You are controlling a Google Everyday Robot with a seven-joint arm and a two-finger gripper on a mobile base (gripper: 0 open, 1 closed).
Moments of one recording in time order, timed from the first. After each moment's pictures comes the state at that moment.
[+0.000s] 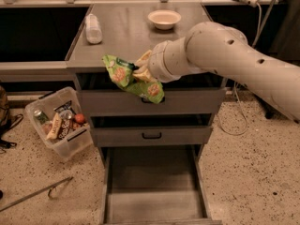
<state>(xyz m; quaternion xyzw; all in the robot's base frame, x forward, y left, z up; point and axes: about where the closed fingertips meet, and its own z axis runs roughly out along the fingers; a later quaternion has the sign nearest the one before) 0.627 0.017 0.879 -0.62 0.63 0.03 0.47</state>
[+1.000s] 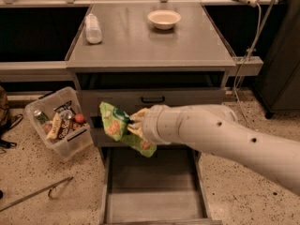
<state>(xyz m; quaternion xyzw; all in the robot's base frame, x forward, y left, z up) 0.524 0.036 0.765 -0.56 0.69 0.08 0.45</state>
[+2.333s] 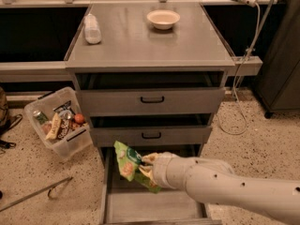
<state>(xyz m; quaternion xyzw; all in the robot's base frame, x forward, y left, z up) 0.474 0.009 0.614 -0.54 0.72 0.09 0.43</state>
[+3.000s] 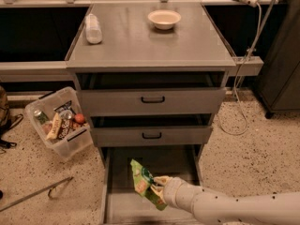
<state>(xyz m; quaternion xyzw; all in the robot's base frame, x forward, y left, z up) 0.469 -0.032 0.464 -0.48 0.75 0.12 0.43</state>
